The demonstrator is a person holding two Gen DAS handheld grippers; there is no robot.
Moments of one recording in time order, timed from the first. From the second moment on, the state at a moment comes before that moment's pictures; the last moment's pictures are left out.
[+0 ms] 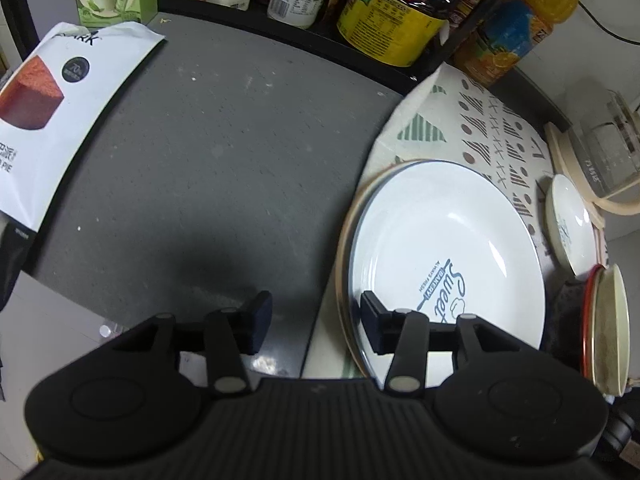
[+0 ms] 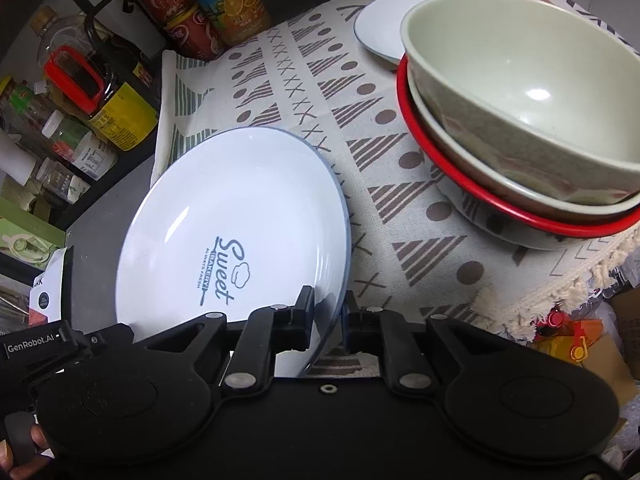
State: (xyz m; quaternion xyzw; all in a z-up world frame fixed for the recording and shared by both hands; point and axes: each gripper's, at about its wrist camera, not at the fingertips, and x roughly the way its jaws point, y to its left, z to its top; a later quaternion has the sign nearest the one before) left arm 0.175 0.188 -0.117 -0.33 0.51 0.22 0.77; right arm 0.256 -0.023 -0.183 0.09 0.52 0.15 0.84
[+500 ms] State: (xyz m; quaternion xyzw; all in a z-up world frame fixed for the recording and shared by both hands) left arm 0.211 0.191 -0.094 -0.31 0.52 0.20 0.77; right arm 0.267 -0.015 -0.132 0.05 0.49 0.20 0.85
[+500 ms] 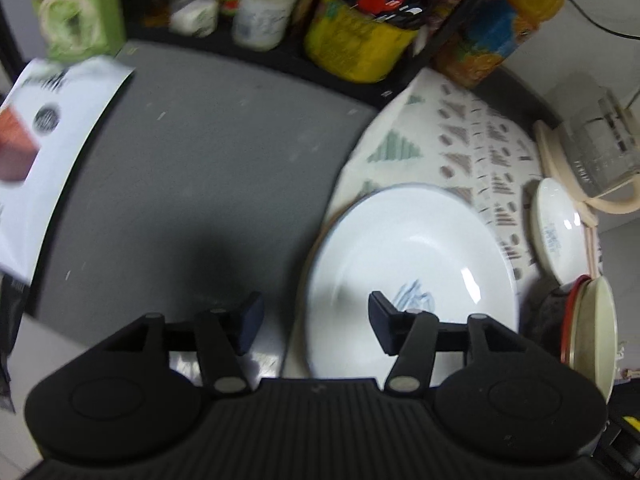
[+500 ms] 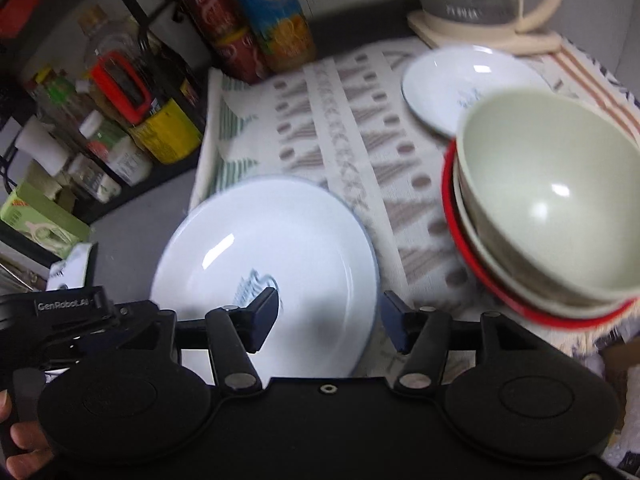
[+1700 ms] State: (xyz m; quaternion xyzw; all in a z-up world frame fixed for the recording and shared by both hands) left arm 0.403 0.098 -0.062 -0.25 0.52 0.06 0.82; right arm 0.413 -0.123 -0.067 0.12 0.41 0.08 0.90
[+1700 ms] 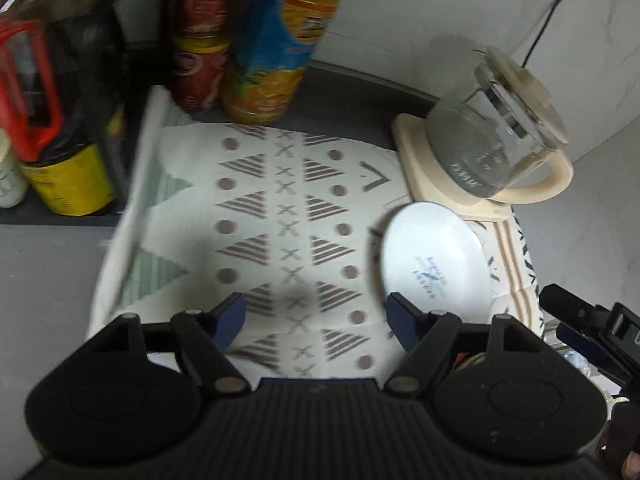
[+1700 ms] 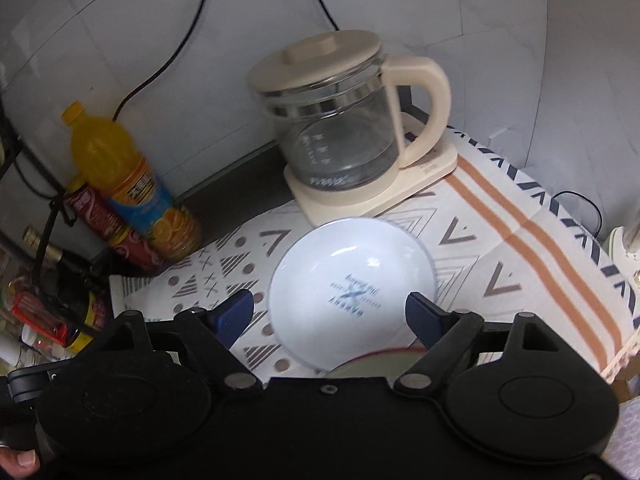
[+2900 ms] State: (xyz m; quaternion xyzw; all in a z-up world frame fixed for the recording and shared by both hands) left arm 0.477 0.040 -0.172 -0.37 0.54 0.09 0.75; right arm 0.551 -0.201 -0.176 0.09 0.57 0.17 0.80
